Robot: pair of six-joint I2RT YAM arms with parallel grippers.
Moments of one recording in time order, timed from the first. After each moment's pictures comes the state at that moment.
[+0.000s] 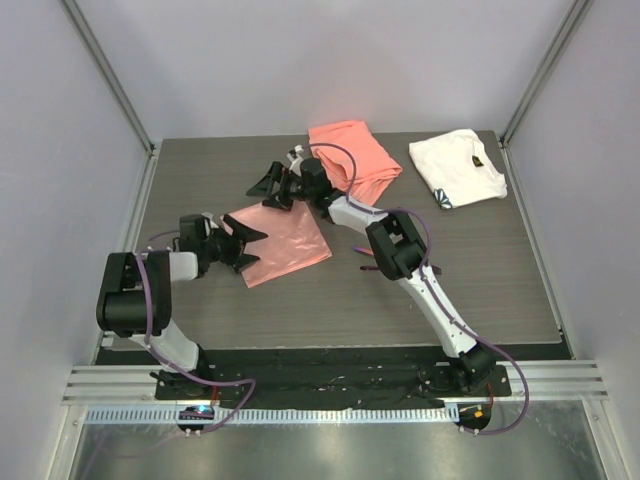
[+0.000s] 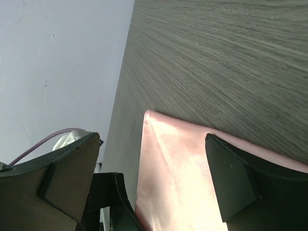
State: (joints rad) left arm 0.02 1.65 0.62 0.22 0.61 -1.05; right arm 0.62 2.74 2.19 0.31 -0.56 1.01
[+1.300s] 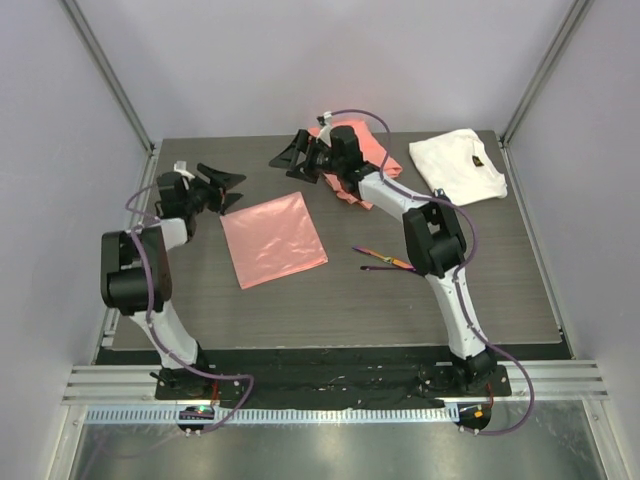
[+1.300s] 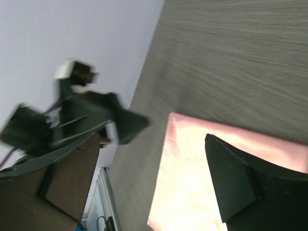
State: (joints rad) left arm 0.12 1.75 0.96 0.46 0.62 -1.15; right arm 0.51 2.41 1.99 0.18 -0.56 0.89
